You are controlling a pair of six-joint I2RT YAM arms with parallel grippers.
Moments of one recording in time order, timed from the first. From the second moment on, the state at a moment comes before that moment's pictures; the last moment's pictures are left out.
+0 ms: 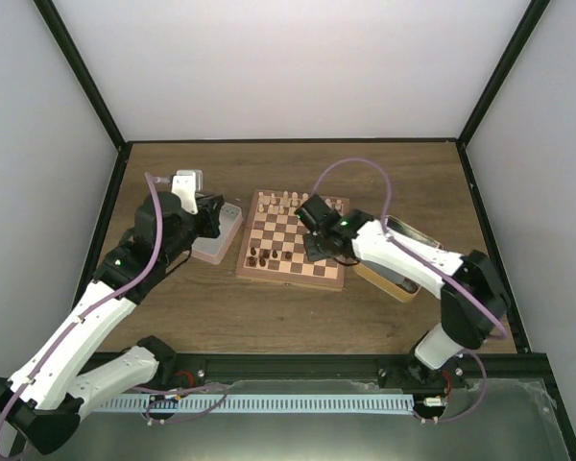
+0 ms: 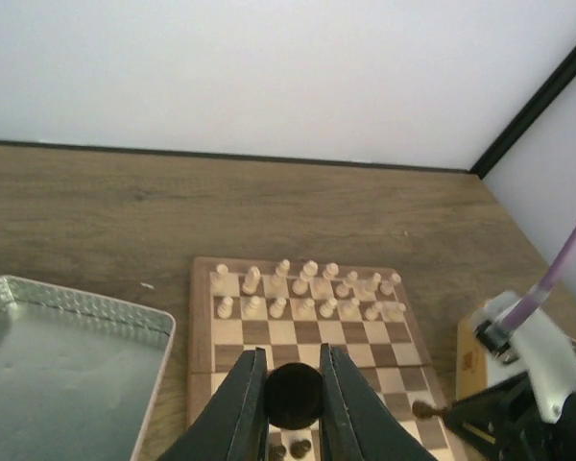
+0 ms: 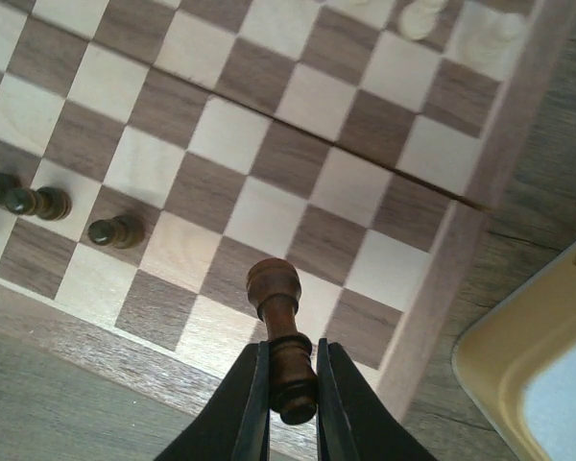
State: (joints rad) left arm -0.57 0.91 1.03 -0.49 -0.12 -0.40; right arm 0.77 1.53 1.17 -0.76 0.22 0.46
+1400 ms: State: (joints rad) left arm -0.57 0.85 0.90 -0.28 -0.43 -0.31; right arm 0.87 1.80 1.39 -0.84 0.29 0.54
